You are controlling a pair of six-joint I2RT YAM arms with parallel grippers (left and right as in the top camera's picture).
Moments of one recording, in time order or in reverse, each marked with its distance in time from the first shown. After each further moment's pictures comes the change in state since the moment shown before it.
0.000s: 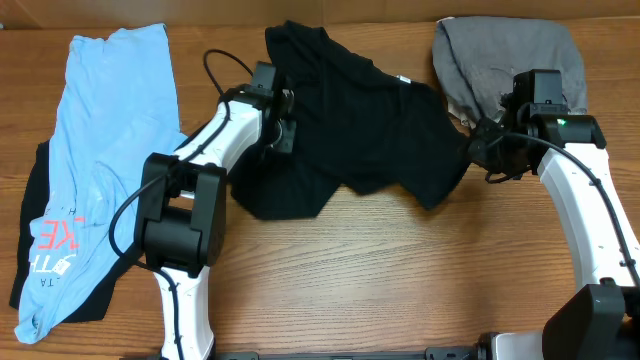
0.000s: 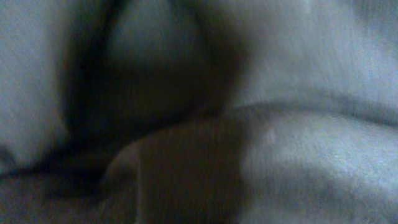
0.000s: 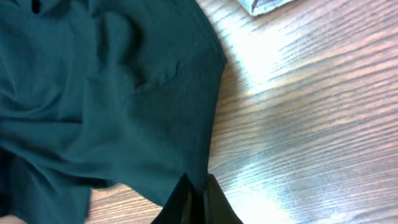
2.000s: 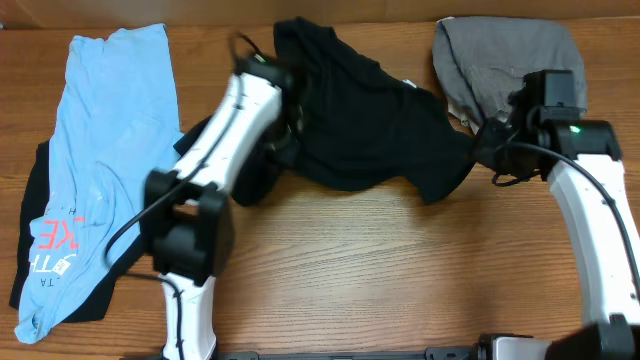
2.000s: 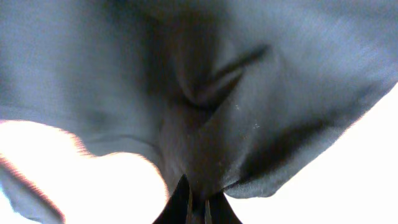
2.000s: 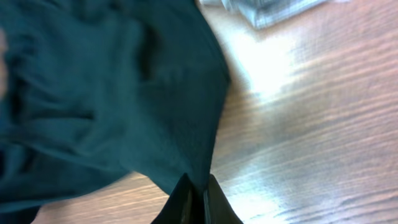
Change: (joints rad) left arm -0.079 -0.060 0.406 -0.833 -0.051 0.108; right arm 0.000 -0.106 0.035 -0.063 -0.002 -0.017
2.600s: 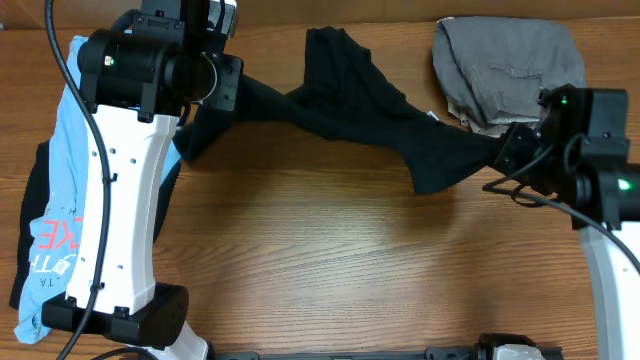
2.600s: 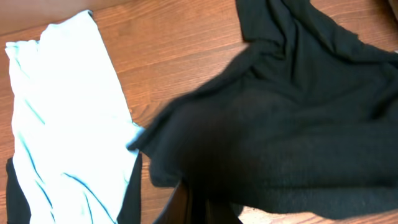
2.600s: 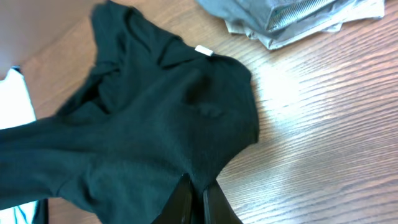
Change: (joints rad) left arm 0.112 -0.345 0.275 0.018 -0.071 -0.002; right arm 0.000 -0.238 0.048 -0.103 -0.028 0.021
